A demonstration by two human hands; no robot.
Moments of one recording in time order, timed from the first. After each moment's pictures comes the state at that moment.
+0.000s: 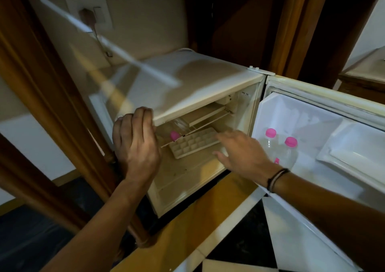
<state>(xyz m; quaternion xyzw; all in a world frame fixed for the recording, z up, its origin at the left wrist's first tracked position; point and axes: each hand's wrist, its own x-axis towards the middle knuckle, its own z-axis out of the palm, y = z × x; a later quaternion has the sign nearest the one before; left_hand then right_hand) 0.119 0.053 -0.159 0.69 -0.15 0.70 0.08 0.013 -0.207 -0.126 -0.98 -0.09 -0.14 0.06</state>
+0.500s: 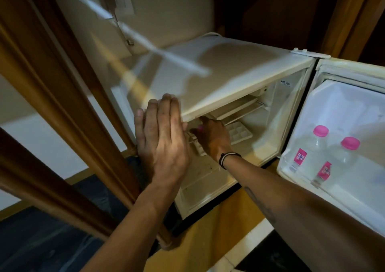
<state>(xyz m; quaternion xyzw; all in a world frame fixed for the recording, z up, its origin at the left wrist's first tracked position) 0.114 0.050 -0.160 0.76 -0.14 0.63 0.10 0.175 -0.094 -0.184 -0.95 0.06 -0.13 0.29</state>
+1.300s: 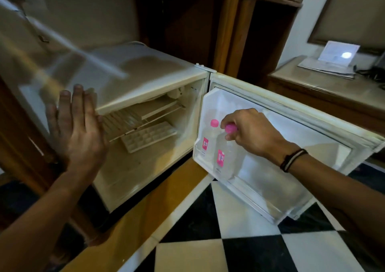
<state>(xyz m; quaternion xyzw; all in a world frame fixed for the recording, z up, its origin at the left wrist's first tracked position) 0.107 0.054 -0.160 0.83 -0.14 0.53 0.09 -0.082 -0.297 -0.052 -0.99 0.06 -0.11 0.07</state>
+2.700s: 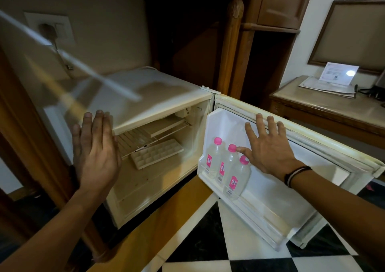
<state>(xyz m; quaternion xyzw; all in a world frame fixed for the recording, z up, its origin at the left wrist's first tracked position) 0.074 0.050 -0.138 0.84 -0.14 0.51 0.09 -0.084 -0.329 -0.067 -0.95 0.22 -0.04 -0.20</state>
